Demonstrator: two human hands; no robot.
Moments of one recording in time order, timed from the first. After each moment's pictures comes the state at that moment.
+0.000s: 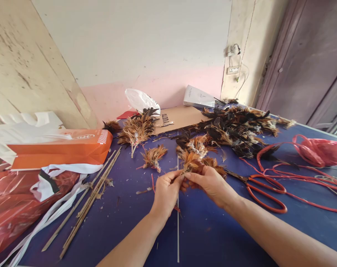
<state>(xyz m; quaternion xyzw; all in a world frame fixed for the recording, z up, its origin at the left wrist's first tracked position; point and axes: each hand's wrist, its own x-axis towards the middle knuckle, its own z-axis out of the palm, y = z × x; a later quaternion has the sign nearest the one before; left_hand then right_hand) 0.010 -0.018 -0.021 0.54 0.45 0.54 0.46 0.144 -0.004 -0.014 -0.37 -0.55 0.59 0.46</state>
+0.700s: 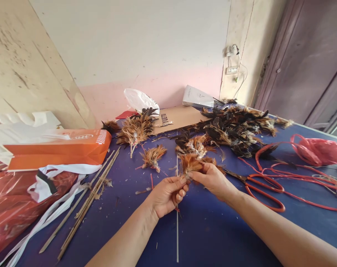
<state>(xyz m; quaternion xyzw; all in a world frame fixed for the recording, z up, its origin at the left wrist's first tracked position) -0.006 -0.012 -0.017 0.33 0.36 0.39 0.78 0.154 -0.002 -0.004 -0.35 -0.61 0.55 0.44</state>
